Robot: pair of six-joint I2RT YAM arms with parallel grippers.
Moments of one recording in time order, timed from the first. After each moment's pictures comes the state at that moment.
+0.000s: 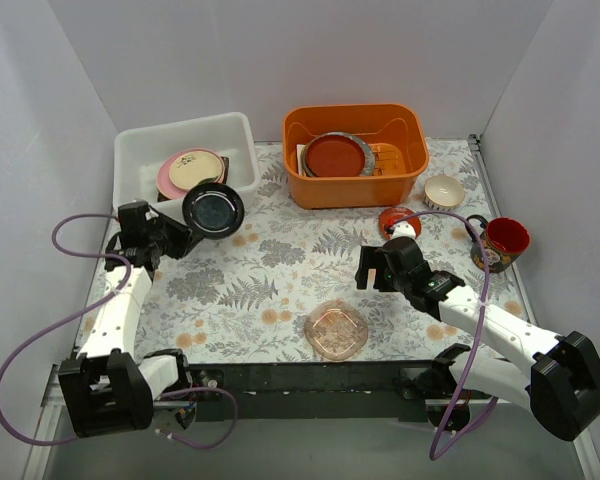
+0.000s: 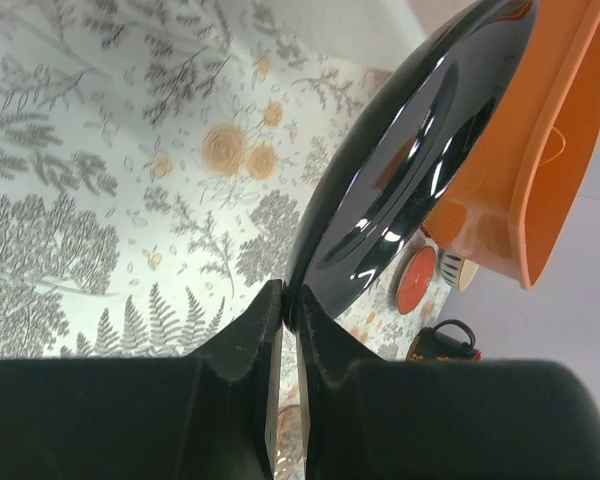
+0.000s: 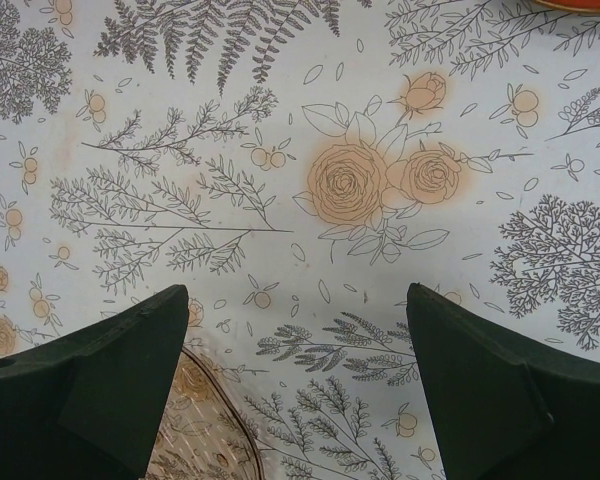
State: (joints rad) left arm 0.12 1.06 0.76 -0.39 0.34 -0.96; right arm 0.64 1.05 0.54 -0.26 0.18 0.52
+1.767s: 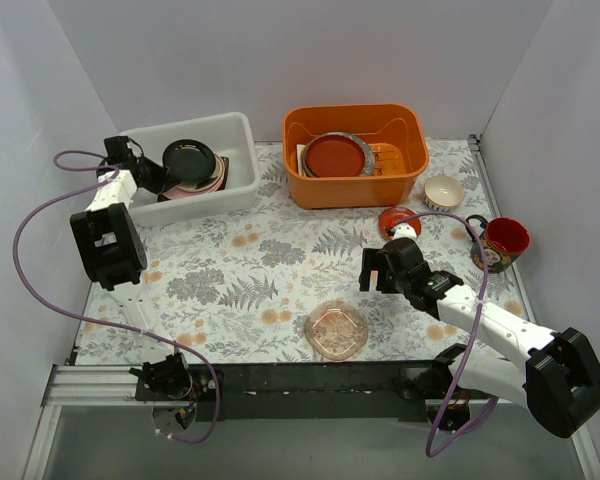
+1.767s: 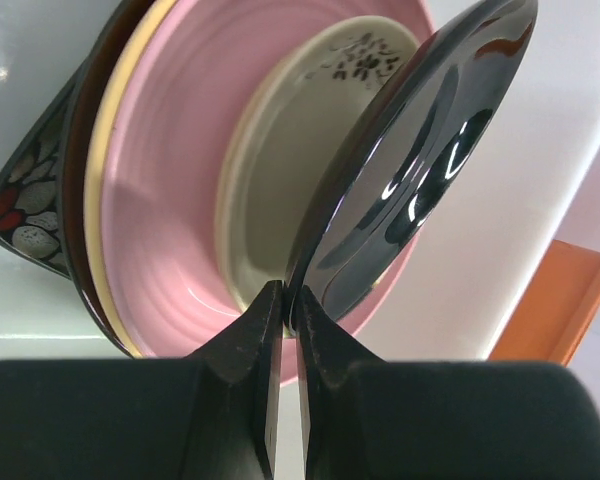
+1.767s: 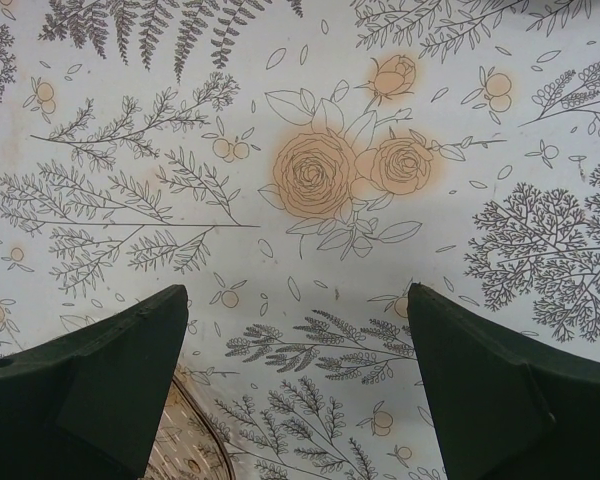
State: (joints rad) left arm 0.28 2.09 1.68 -0.40 0.41 -0.84; right arm 0.62 1.07 0.53 -0.26 0.20 0.49
